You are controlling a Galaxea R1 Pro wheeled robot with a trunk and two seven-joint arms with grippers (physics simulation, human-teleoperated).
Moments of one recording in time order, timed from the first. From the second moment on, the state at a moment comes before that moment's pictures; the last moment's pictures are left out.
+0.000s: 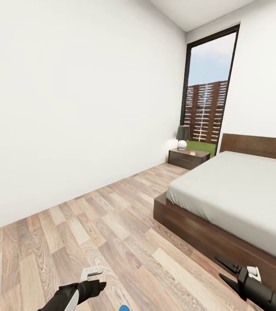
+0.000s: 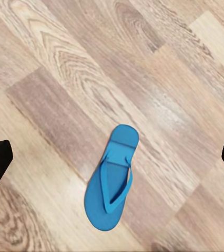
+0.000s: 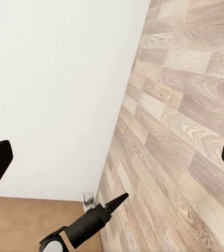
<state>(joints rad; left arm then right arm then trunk) -0.41 -0.02 0.08 -0.50 0.06 0.33 -0.16 -0.01 -0.33 -0.30 -1.18 -1.08 0.89 0.59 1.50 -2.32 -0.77</state>
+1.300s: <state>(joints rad) -0.41 -0.02 0.08 -0.50 0.06 0.32 -0.16 0.00 -0.33 -0.29 -1.06 -1.02 0.88 0.59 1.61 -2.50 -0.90</state>
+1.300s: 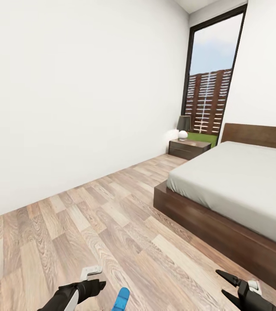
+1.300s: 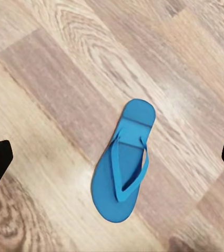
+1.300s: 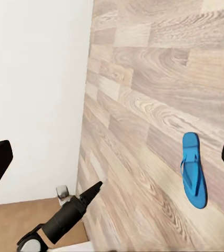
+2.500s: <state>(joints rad) -0.41 -0.03 0.08 -0.50 0.06 0.30 -0.16 -0.01 -0.33 -0.29 -0.65 -1.02 0.70 0.60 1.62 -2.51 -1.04</state>
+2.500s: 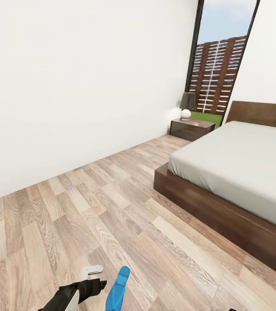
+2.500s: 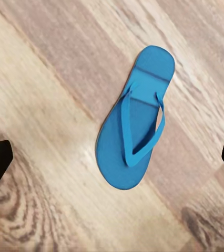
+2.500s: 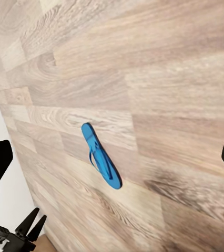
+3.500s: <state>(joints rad) -0.41 -0.03 0.08 -0.53 0.06 0.30 -0.16 -0.01 -0.34 -0.29 -1.14 -0.79 0.71 0.60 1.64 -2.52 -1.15</state>
